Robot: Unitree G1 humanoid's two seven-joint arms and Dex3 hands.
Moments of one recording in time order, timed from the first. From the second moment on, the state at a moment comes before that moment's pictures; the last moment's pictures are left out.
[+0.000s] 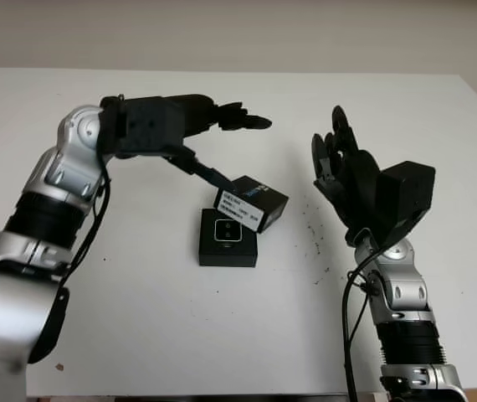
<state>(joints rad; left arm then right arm) -1.11 0.47 -0.31 0.65 0.28 -0.18 -0.86 -0.43 -0.12 -0.11 0.16 0.08 0.13 0.09</state>
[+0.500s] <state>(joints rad) -1.29 0.34 -0.46 0.97 0.46 -0.35 -0.87 -0.45 -0.14 -0.21 0.16 0.12 0.11 0.04</state>
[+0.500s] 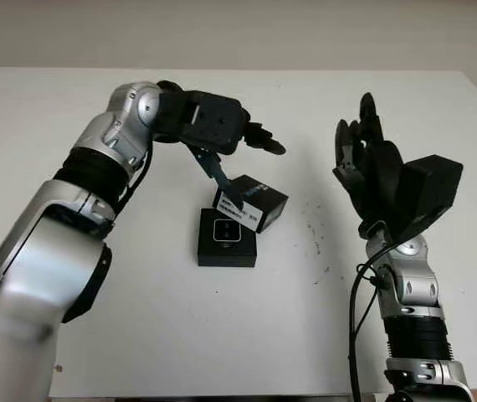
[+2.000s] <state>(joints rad) -1.32 0.25 -0.51 1.21 0.55 -0.33 -0.77 -0.44 -0.14 -0.19 0.15 0.13 0.10 0.01</state>
